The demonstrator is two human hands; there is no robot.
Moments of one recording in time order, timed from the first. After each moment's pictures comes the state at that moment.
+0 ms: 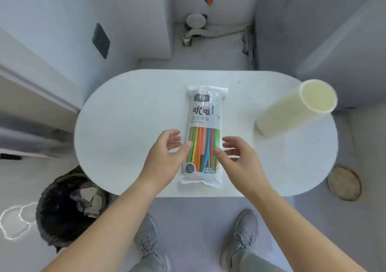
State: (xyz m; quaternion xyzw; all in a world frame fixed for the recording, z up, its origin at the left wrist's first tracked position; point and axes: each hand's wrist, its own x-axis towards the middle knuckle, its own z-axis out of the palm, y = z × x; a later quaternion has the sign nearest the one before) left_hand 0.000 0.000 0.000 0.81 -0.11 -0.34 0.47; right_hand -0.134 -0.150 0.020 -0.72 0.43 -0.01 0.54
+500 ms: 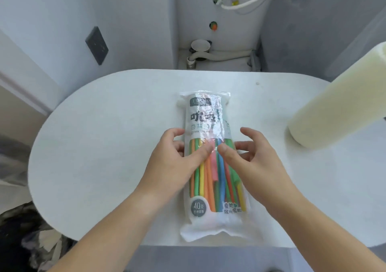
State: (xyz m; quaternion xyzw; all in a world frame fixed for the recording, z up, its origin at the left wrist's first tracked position) left_hand 0.013 -0.022 -0.089 0.76 -0.13 -0.29 0.56; right_hand -0.105 -0.166 -0.081 -0.71 0.38 -0.09 0.58
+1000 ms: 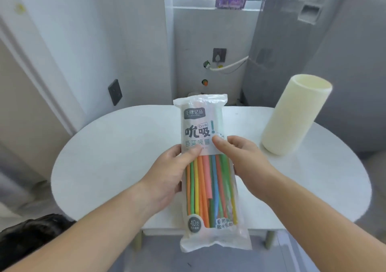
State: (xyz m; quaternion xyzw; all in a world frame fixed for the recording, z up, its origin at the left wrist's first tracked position) left_hand -0.024 -0.004 -0.065 0.63 -0.14 -0.41 0.65; right_hand -0.125 -0.160 -0.051 -0.68 0.28 -0.11 0.67
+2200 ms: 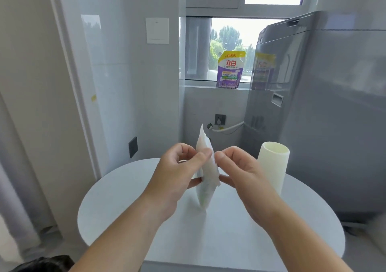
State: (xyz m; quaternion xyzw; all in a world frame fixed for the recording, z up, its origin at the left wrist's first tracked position) left_hand -0.086 0.016 0.076 0.61 -0.24 -0.19 0.73; right_hand -0.179 -0.121 0.068 -0.74 0.04 -0.27 0.62
